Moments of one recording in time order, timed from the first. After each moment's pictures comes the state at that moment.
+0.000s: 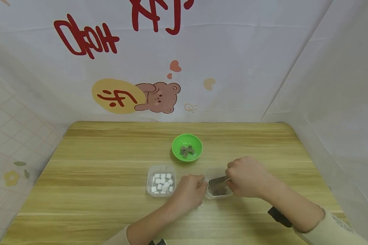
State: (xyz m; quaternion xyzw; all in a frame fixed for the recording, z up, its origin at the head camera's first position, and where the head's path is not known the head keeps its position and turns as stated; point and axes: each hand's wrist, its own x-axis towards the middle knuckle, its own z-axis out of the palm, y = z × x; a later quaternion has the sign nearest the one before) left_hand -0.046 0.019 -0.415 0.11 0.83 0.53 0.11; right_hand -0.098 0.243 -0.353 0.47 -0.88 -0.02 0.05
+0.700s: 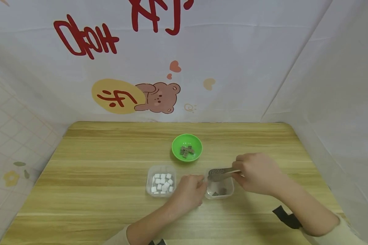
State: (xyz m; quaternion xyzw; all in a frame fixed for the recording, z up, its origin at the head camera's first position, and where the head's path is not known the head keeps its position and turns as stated) left_hand -0.046 0.019 -0.415 0.11 0.84 0.53 0.11; right_hand -0.101 0.262 -0.342 0.47 -0.87 0.07 0.15
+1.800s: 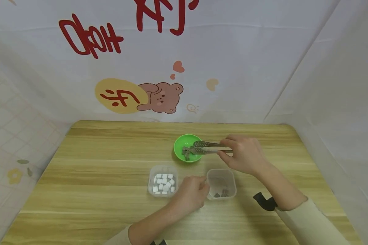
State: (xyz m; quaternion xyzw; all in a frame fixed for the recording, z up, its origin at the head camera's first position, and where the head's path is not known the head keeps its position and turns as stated) left_hand -0.046 0.019 -0.415 0.12 0.84 0.52 0.10; right_hand -0.150 0.230 -0.357 0.42 -0.86 0.14 0.26
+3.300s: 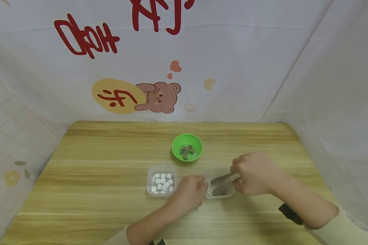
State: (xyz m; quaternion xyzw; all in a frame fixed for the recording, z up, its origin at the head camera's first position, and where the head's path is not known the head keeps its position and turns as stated) left_hand -0.045 0.019 -0.417 0.13 0.83 0.53 0.10; right_hand -0.106 0.261 -0.345 0.50 -0.86 0.03 0.10
